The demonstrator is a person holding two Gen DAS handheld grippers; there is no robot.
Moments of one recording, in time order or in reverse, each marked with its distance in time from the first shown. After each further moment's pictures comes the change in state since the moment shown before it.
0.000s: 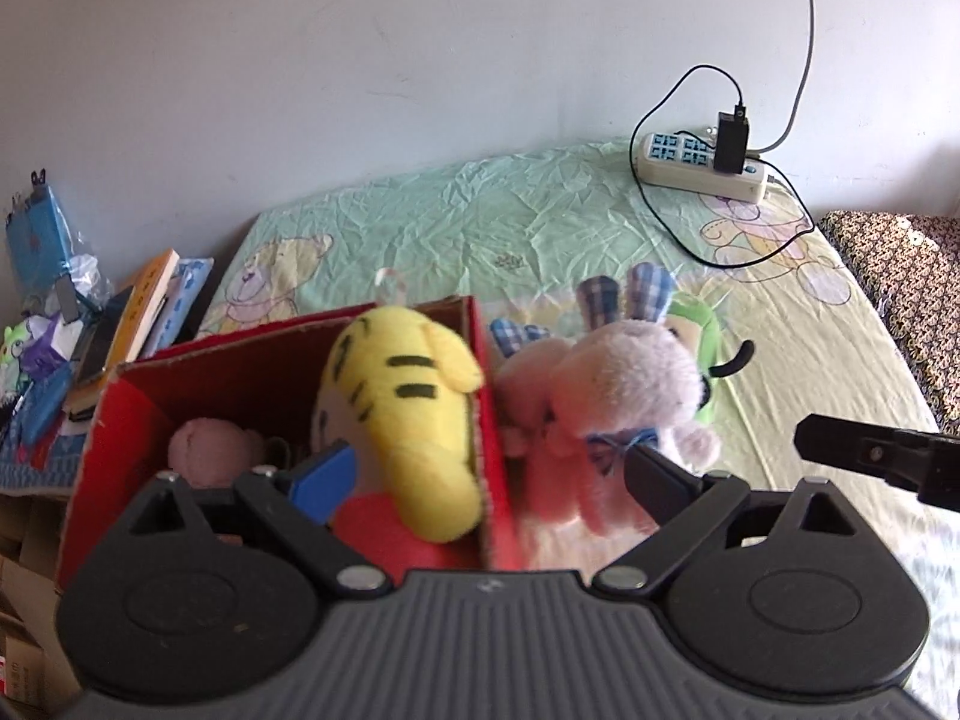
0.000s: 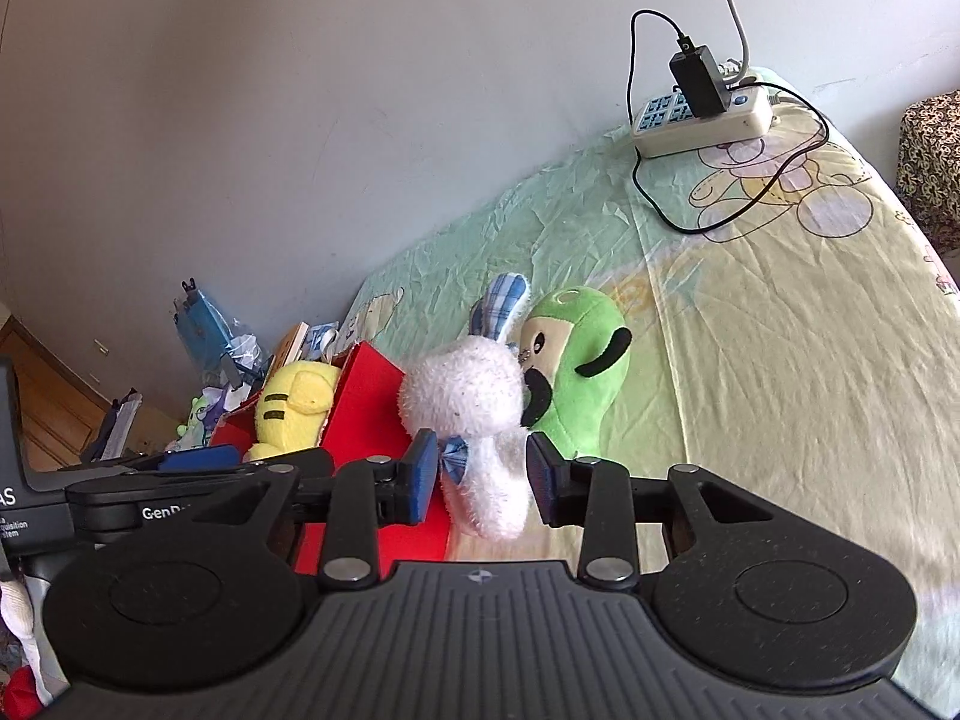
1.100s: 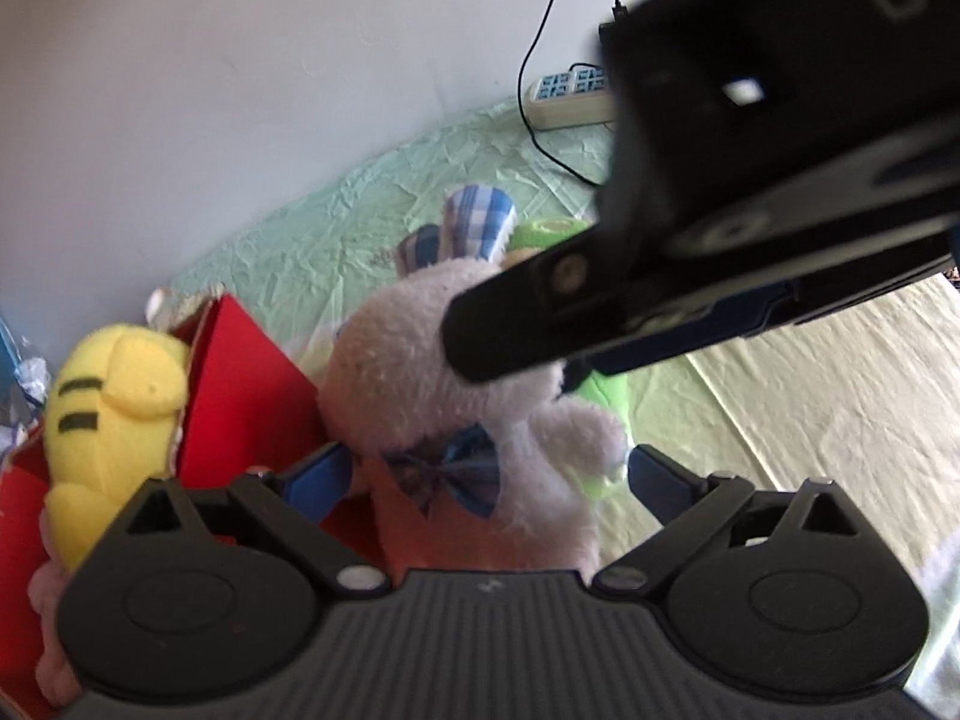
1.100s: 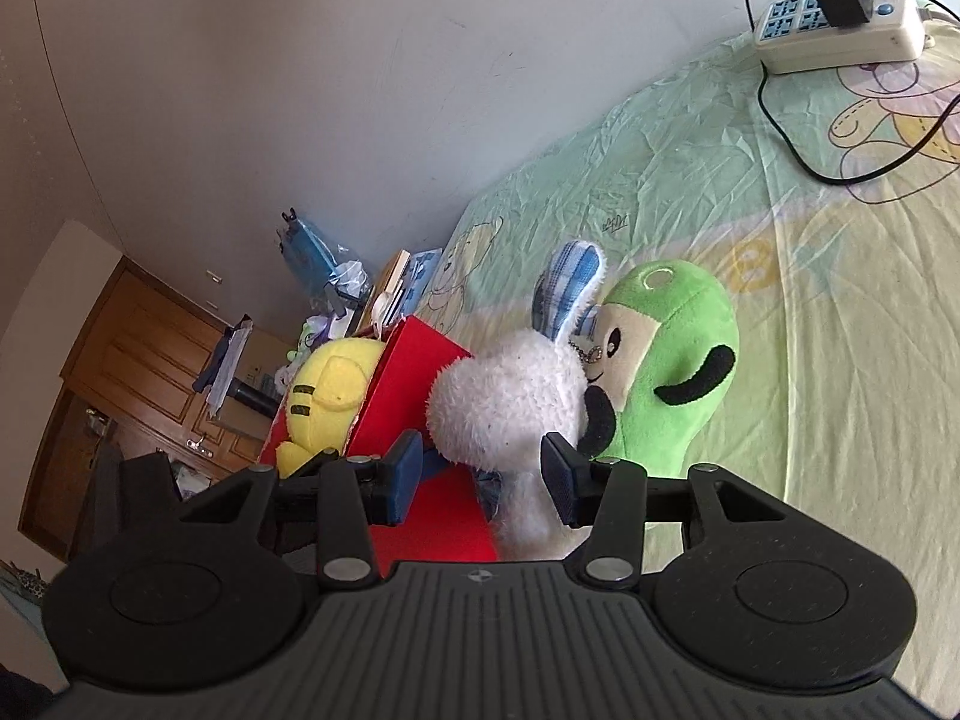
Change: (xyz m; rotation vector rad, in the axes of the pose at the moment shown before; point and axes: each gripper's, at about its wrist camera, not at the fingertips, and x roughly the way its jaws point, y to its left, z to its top) left arm 0.091 -0.088 -0.022 0.250 -0.057 0.017; right arm 0.075 -0.033 0.038 -0.026 0.217 0.300
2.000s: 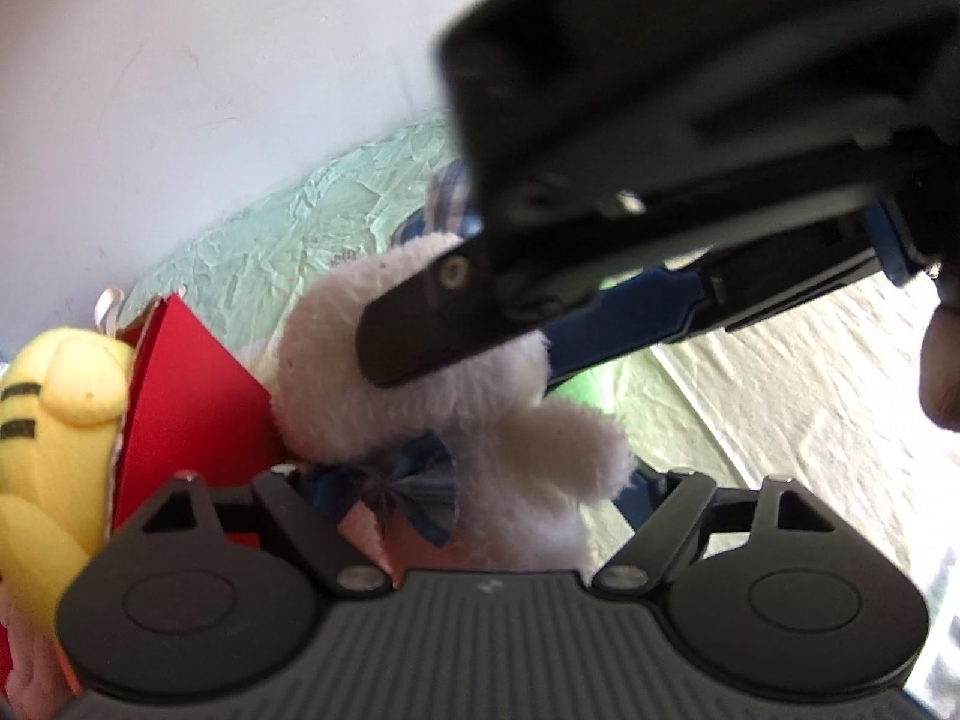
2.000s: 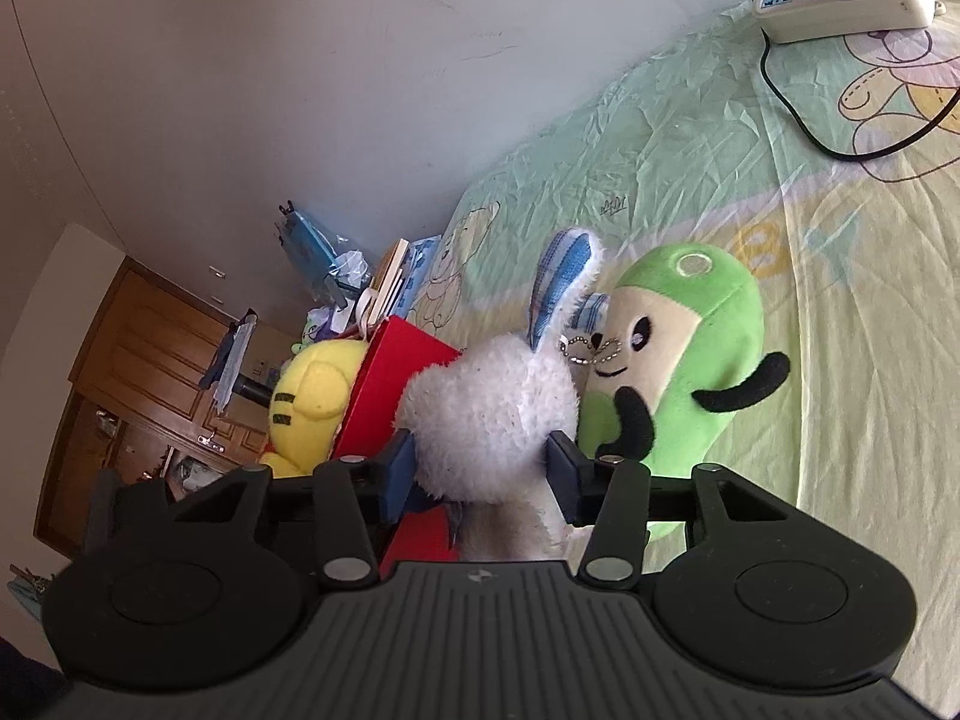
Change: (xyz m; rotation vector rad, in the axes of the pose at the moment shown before) left arm 0.013 0.002 0.010 -0.013 0.006 -0.085; right arm 0.007 -0.012 0.006 0.037 0.037 0.024
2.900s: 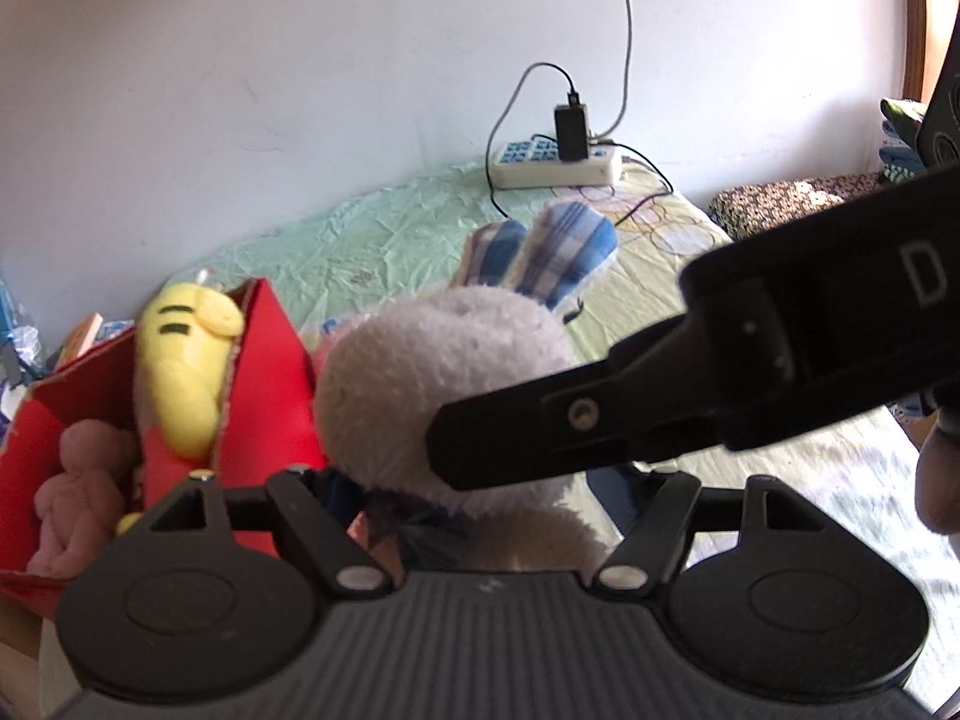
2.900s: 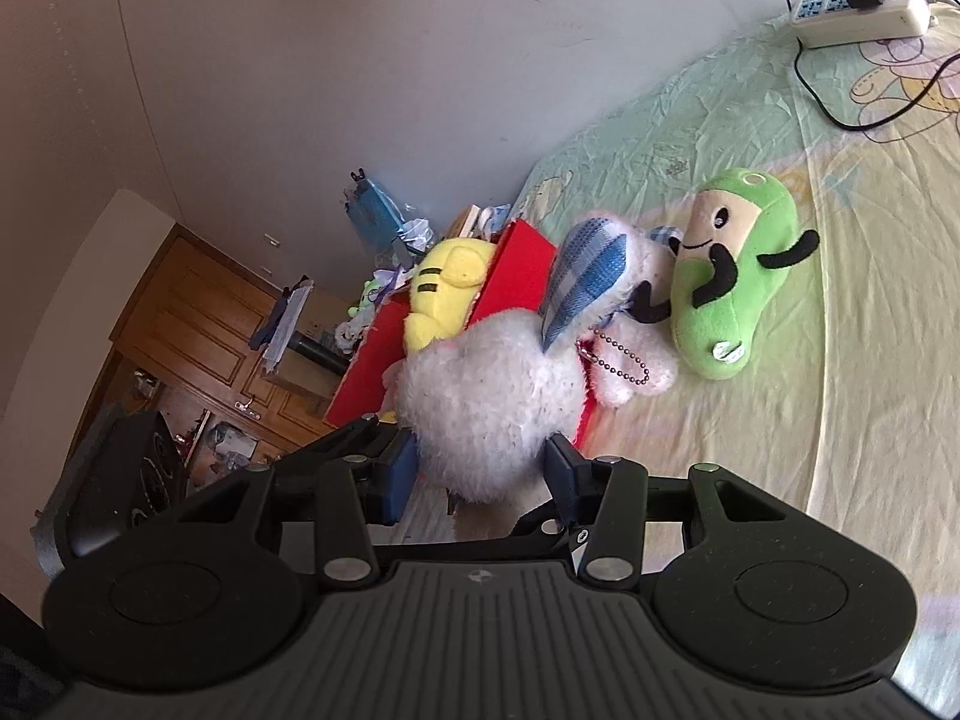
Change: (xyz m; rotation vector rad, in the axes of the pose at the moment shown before) left arm -0.103 -0.010 -0.036 -0.098 -0.111 -0.003; right arm -0.067 0.047 -0.058 -0.071 0.003 0.076
